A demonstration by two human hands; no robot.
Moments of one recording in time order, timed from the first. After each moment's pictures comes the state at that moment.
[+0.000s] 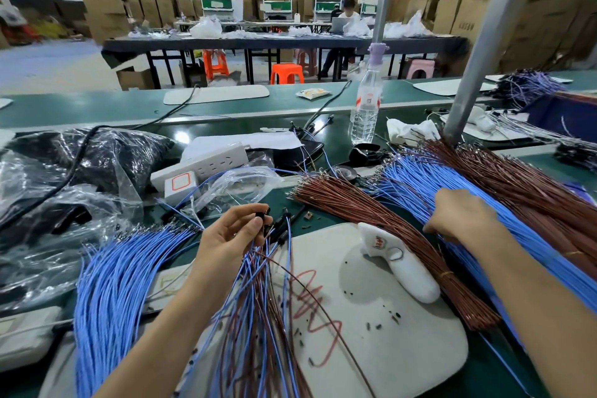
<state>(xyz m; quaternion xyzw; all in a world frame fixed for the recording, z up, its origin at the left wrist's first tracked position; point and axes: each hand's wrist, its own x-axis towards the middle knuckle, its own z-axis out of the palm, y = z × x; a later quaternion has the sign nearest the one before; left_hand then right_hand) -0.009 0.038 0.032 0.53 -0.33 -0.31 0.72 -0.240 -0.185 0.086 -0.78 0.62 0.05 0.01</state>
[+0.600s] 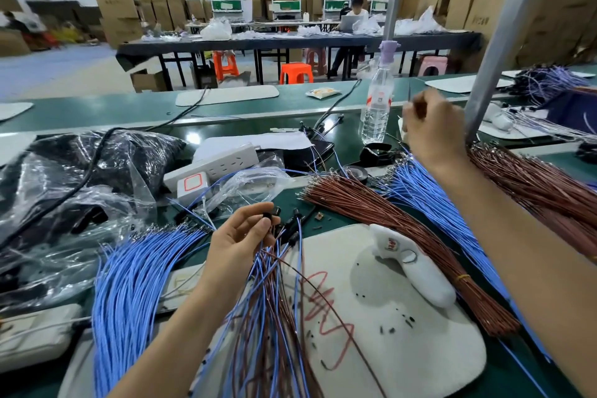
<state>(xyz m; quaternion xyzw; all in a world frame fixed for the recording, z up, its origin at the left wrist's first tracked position) -0.011 0.036 0.032 0.52 -0.30 -0.30 0.74 -0.173 -0.189 0.151 -0.78 0.41 -0.46 0.13</state>
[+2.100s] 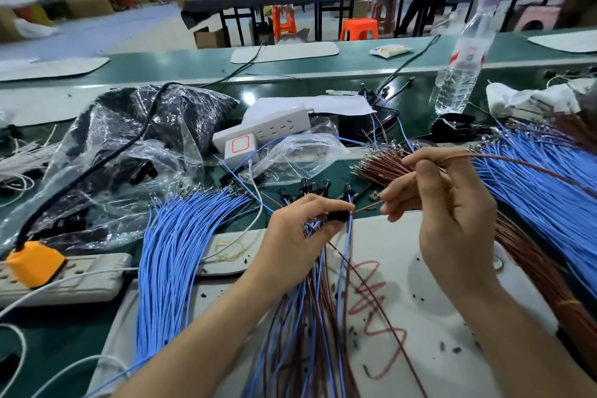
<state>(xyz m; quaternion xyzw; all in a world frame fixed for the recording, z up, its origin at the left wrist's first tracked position) -0.024 0.034 0.034 0.68 -0.50 -0.10 0.52 -0.152 -0.077 0.062 -0.71 0.10 -0.53 0.45</state>
